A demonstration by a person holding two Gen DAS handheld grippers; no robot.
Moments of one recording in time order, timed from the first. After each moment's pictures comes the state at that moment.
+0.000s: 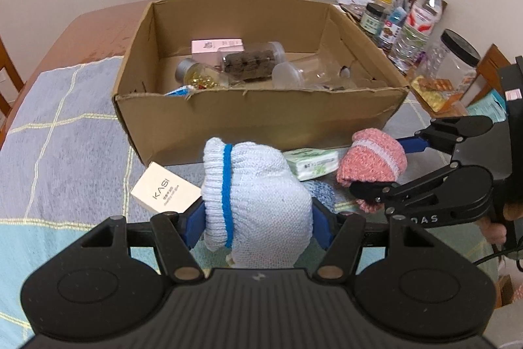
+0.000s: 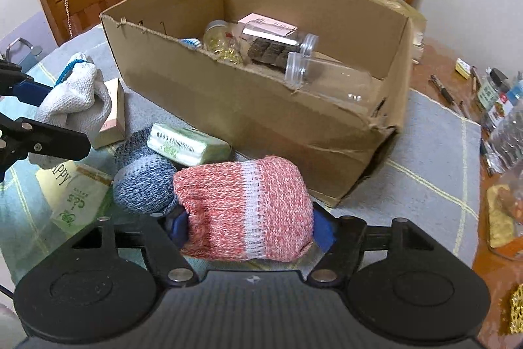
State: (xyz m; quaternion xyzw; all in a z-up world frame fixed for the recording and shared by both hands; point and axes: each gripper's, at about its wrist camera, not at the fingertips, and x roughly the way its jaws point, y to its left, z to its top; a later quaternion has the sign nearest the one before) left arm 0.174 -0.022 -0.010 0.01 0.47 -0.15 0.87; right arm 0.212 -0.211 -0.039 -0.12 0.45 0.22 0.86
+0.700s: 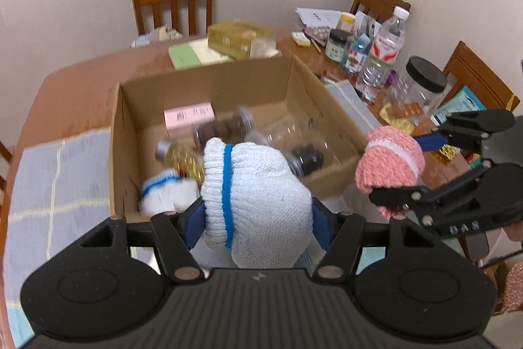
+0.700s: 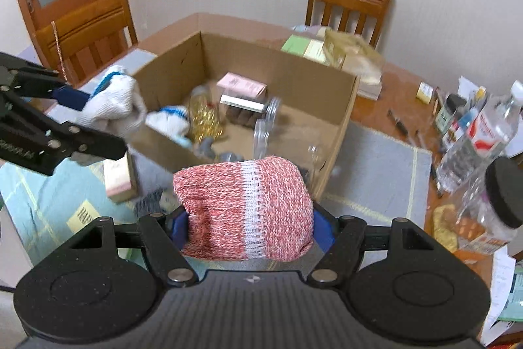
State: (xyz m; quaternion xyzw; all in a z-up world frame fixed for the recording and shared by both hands) left arm 0.221 -0.039 0.061 0.06 0.43 -0.21 0.88; right arm 0.210 -0.234 0.060 -0.09 0.42 0.19 0.88
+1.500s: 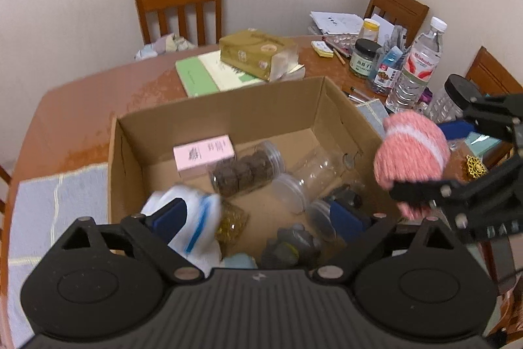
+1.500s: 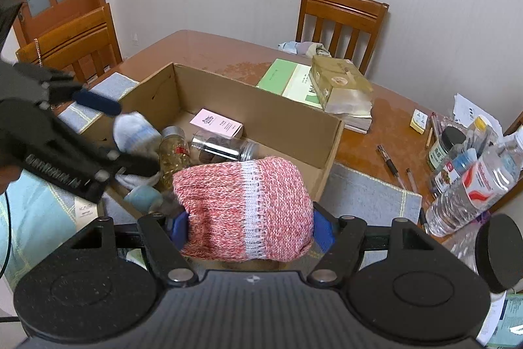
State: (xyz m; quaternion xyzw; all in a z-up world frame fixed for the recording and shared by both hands) left arm 0.293 -0.047 0.041 0.06 0.43 -0.19 0.88; right arm 0.279 -0.235 0.073 -0.10 0.41 0.18 0.89
